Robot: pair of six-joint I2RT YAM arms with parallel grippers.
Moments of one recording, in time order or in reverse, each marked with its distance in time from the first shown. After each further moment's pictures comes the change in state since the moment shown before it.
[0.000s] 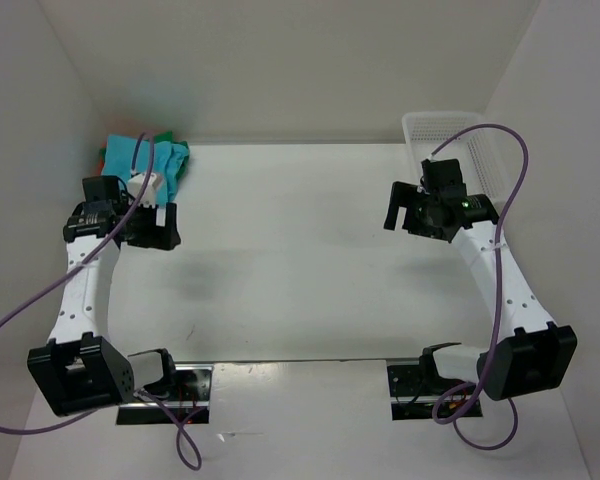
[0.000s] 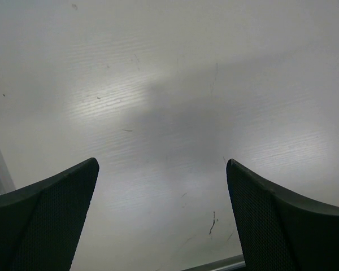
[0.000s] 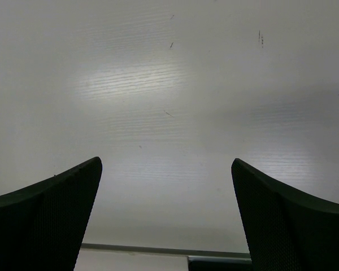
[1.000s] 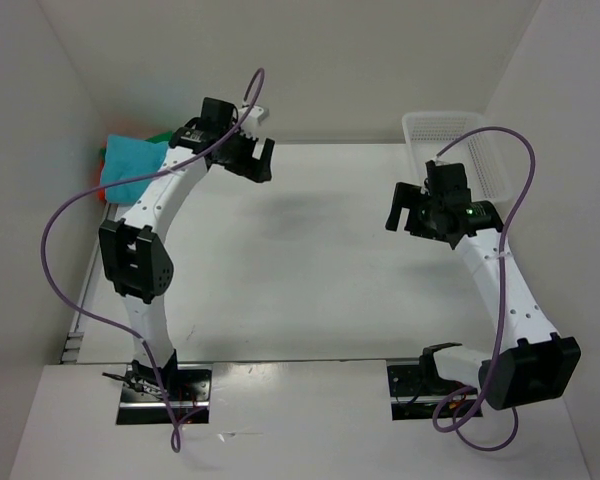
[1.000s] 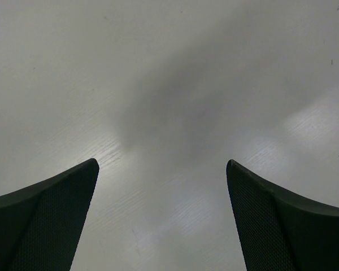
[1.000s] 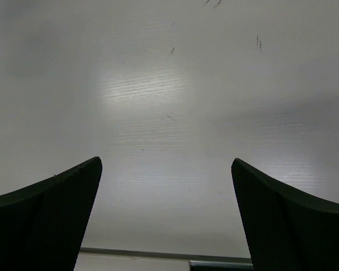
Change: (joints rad) left arm -0.496 0.729 0.853 0.037 -0.032 -0.166; right arm -0.010 -0.048 -0.026 0.032 -0.005 0.000
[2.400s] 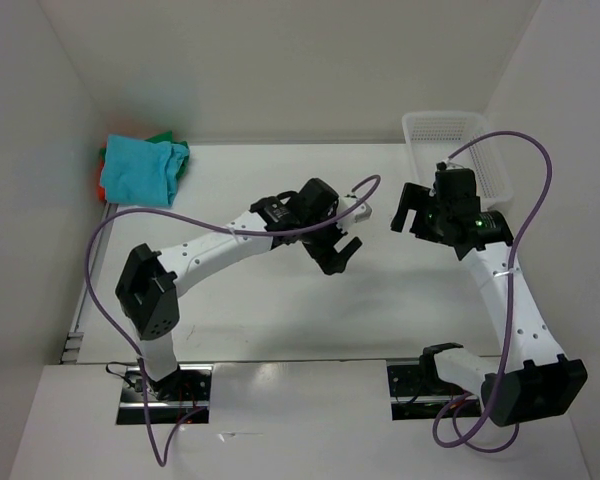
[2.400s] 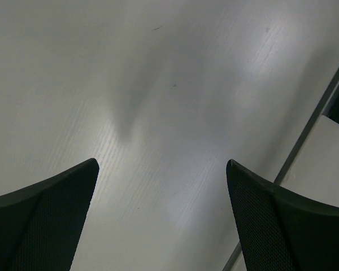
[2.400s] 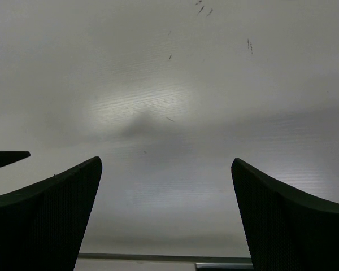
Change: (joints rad) left arm -0.609 -0.157 -0.356 0.120 -0.062 -0.048; right arm -0.010 -0.082 -0.026 -0.001 0.027 0.044
